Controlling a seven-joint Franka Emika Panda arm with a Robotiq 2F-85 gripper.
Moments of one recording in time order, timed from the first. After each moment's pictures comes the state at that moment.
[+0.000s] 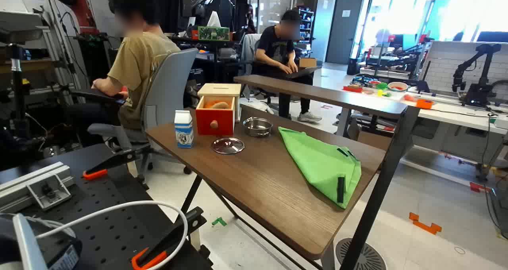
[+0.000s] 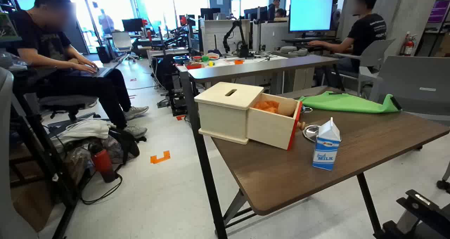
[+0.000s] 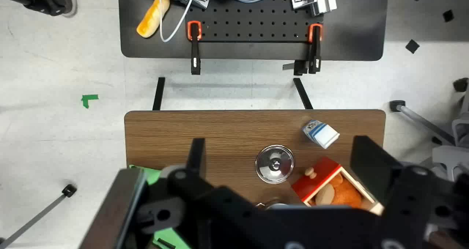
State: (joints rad) arm -0.02 -0.28 -0.12 -1.98 0.00 1.51 -0.20
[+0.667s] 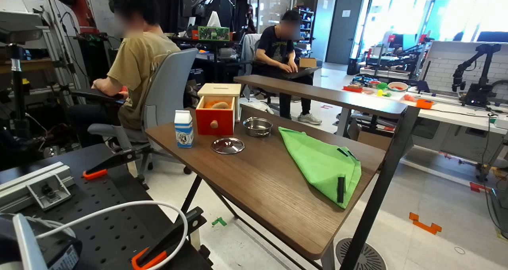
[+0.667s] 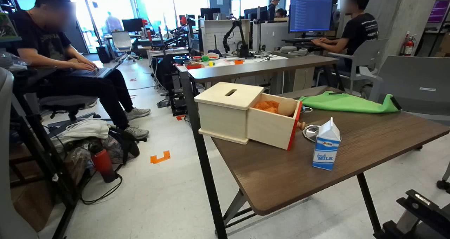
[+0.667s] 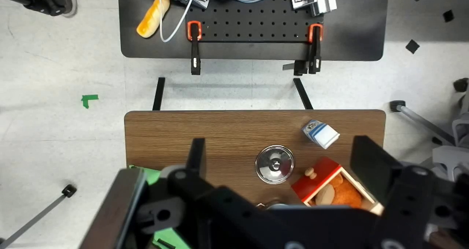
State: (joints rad) arm -0.02 -0.28 -0.12 -1.98 0.00 1.51 -0.20
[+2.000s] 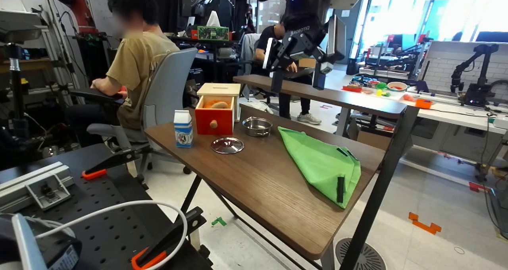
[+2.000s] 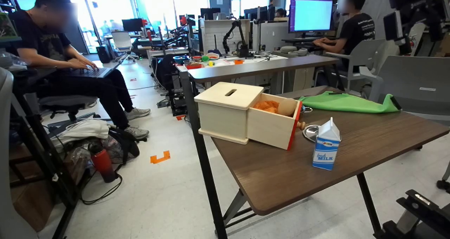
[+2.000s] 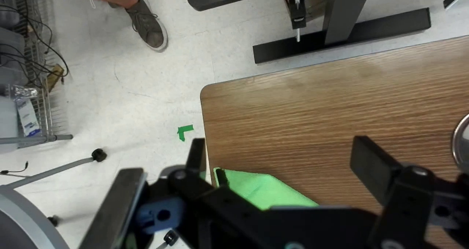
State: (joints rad) arm -0.04 0.47 -0.12 -1.69 -0.25 1.79 0.09
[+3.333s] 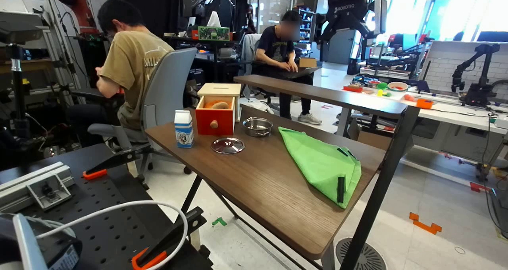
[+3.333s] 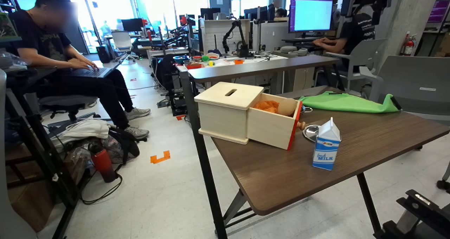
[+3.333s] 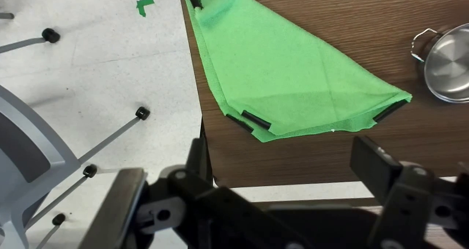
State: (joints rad) arm -0.11 0.66 -0.07 -1.28 -0.13 1.94 -0.01
